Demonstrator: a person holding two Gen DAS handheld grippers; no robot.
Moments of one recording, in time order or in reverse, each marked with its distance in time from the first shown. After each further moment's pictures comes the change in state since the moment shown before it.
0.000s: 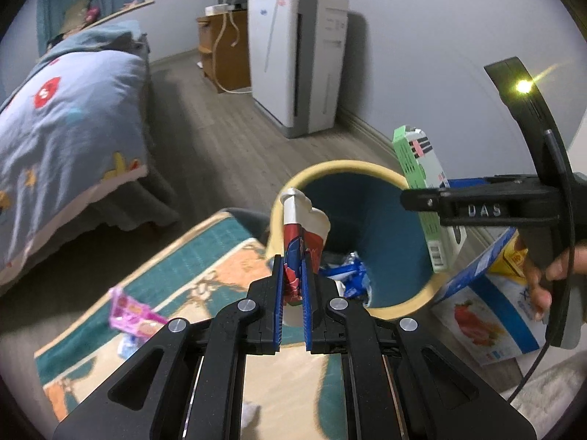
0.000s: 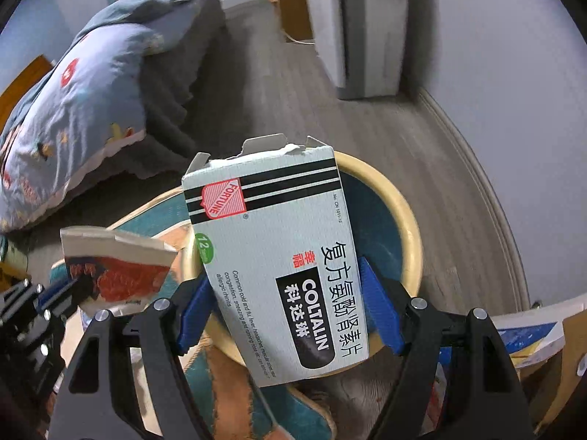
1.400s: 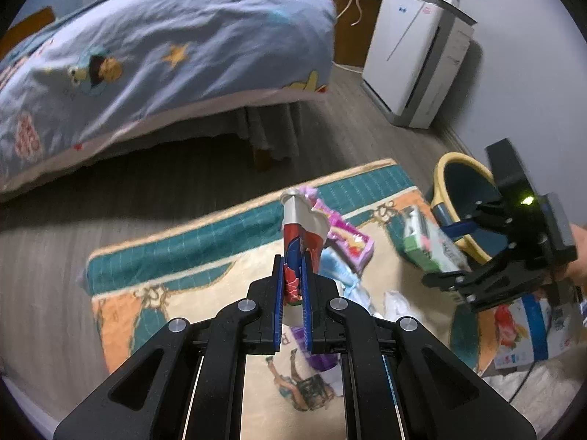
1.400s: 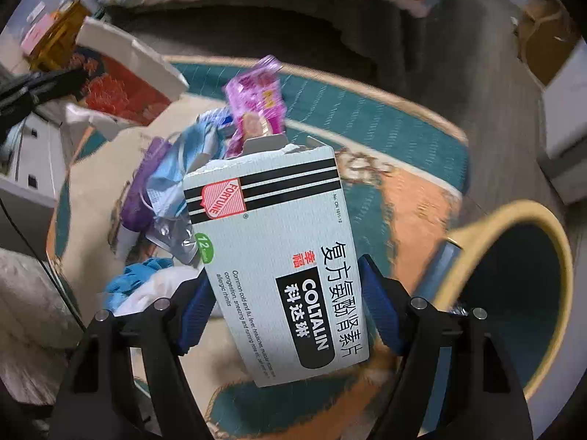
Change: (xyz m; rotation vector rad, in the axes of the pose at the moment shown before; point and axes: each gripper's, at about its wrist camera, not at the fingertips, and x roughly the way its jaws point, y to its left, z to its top) left arm -0.077 0.197 -0.099 -0.304 0.073 0.159; right arm 0.096 0.213 -0.051 -0.770 0.344 0.251
